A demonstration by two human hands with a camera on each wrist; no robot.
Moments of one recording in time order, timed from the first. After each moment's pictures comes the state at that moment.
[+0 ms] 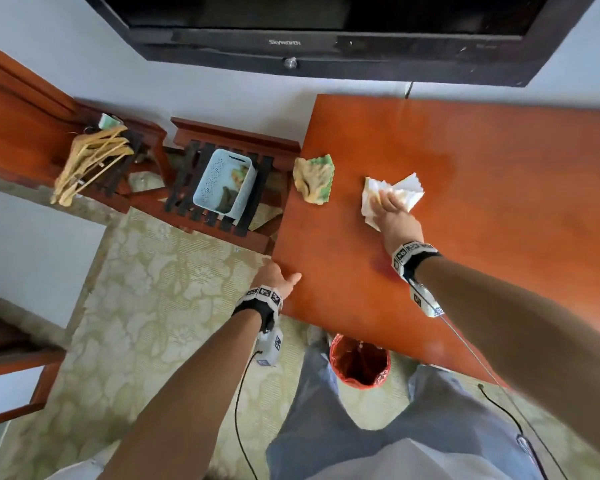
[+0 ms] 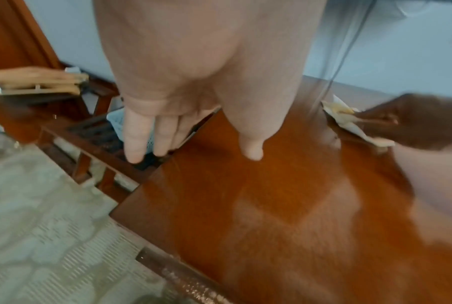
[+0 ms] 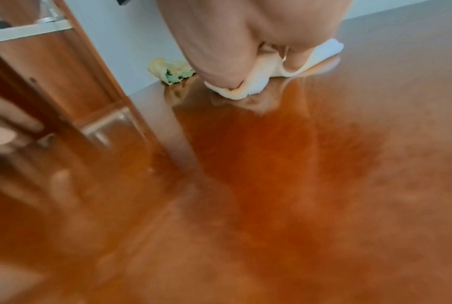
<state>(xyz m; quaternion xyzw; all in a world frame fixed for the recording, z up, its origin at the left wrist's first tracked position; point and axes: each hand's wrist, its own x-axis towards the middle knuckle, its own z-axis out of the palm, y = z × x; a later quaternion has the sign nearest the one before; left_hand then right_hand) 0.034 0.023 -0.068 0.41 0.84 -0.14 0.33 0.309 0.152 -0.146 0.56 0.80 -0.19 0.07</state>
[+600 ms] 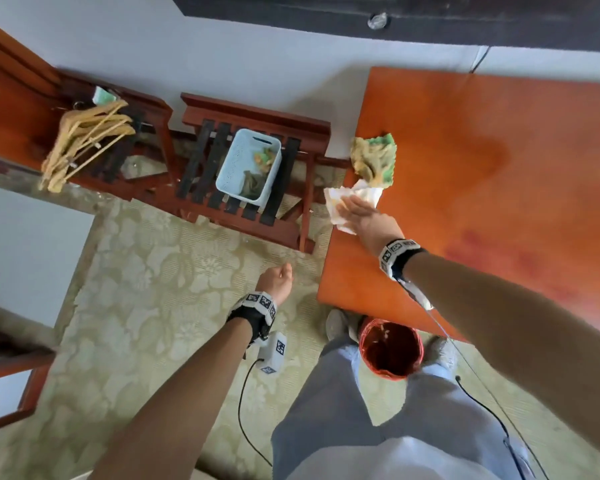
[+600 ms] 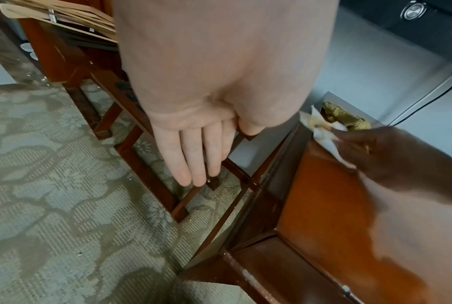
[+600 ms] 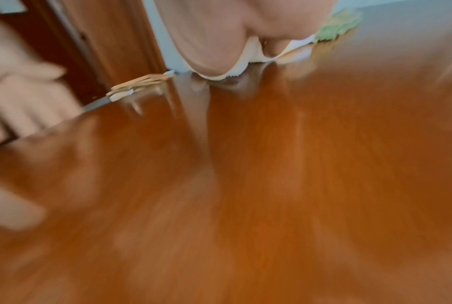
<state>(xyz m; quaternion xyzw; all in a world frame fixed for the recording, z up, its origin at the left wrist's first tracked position) -0.127 -0.015 -0.112 0.41 0.80 0.00 0.44 0.122 0.114 -0.121 0.45 0.87 -0.20 0.06</state>
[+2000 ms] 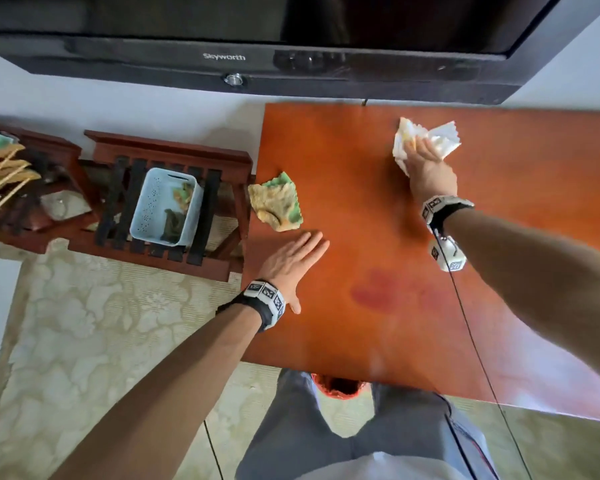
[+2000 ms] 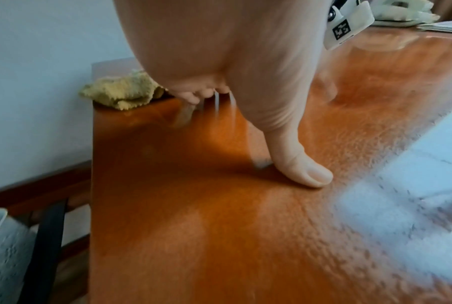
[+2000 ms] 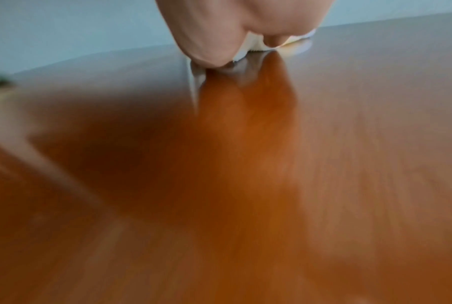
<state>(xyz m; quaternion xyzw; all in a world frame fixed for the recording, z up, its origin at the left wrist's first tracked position) 0.075 0.143 -0.095 0.86 0.40 -0.25 0.20 0.413 0.282 -0.129 0.71 0.69 -0.15 -0.05</state>
